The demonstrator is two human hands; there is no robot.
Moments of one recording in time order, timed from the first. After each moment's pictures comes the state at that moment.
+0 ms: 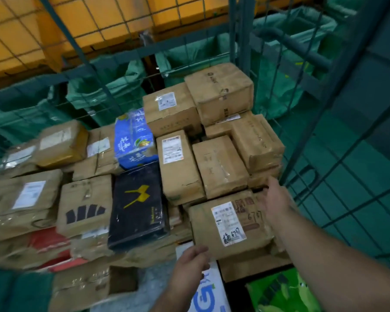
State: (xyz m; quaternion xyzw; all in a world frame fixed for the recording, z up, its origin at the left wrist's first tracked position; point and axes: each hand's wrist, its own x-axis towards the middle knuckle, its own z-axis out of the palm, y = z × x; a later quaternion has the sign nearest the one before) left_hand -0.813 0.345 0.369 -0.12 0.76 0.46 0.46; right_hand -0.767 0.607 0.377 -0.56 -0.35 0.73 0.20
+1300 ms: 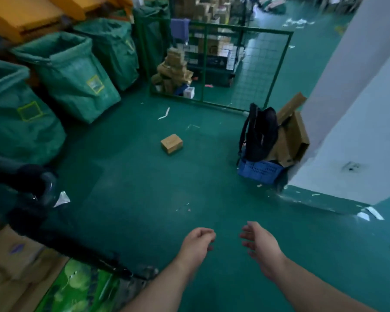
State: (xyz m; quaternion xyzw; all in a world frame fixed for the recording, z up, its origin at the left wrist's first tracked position) left_hand -0.172 0.487 0.388 0.37 0.62 0.20 0.66; right_hand 0.014 0.456 0.375 -0.73 -0.13 0.54 0.39
